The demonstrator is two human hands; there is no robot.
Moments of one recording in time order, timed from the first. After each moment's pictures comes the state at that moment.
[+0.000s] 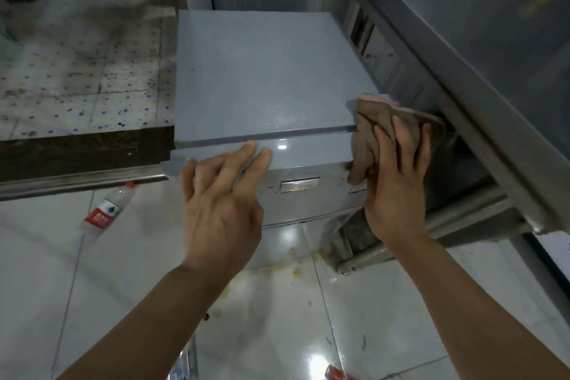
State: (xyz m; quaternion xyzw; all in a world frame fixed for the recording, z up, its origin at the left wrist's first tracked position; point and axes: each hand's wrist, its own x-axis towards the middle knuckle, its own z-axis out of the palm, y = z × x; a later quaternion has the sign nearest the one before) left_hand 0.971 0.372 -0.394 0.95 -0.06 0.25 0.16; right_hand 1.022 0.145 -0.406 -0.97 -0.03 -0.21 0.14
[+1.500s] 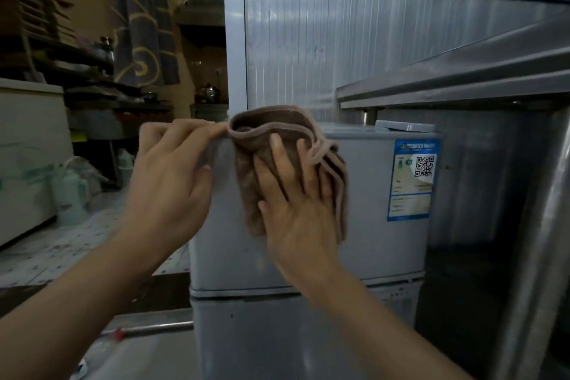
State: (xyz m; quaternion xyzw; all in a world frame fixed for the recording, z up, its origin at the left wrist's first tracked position) left_hand 0.983 0.428 -0.456 0.83 -0.10 0.53 0.12; right_hand 1.038 0.270 -0.512 -0.79 -0.25 -0.56 0.07
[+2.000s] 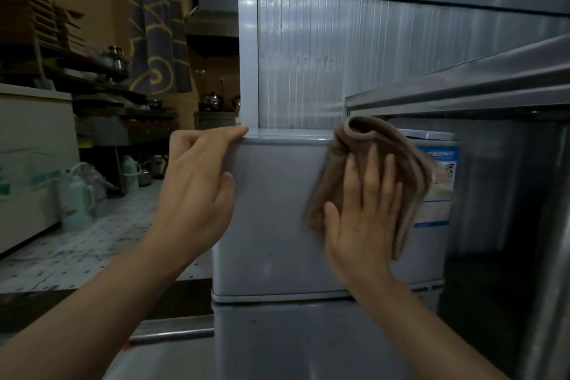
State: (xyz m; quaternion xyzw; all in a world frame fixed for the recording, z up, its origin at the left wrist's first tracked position) left_hand 0.987 0.438 -0.459 0.81 -0.15 0.53 0.18; right_hand 1.049 0.238 -0.524 -0.80 -0.14 -0.56 0.17
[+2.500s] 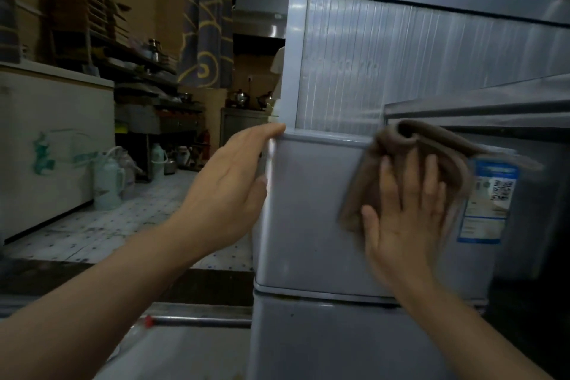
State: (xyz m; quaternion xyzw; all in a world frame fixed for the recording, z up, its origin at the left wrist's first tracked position) left_hand 0.957 0.469 -0.459 0.86 -0.18 0.43 0.20; right_hand 1.048 0.246 -0.517 -0.79 -0.16 -0.58 0.10
